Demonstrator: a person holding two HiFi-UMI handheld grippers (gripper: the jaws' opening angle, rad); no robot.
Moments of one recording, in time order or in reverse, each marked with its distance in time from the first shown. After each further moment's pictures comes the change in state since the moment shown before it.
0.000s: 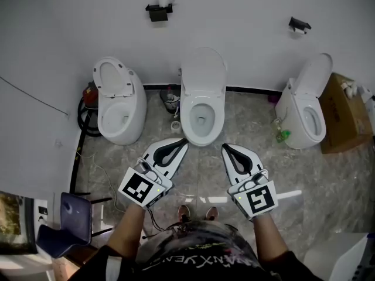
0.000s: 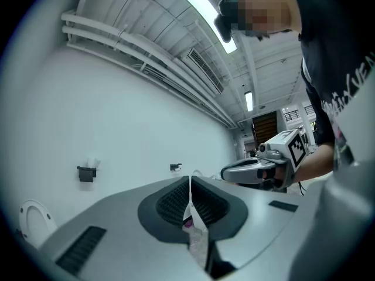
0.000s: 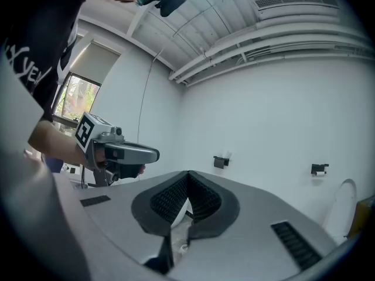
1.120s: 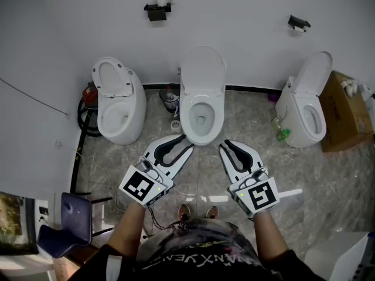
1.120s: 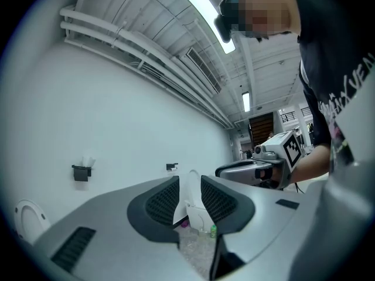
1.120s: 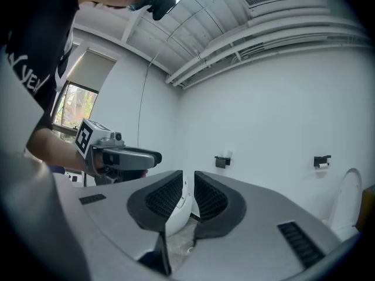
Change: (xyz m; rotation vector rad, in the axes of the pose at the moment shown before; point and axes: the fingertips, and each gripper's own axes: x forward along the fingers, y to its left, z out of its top) left arm 0.008 -0.008 -0.001 -0.002 0.001 -0.040; right arm -0.001 -0.006 -0.002 0.066 -0.023 0.013
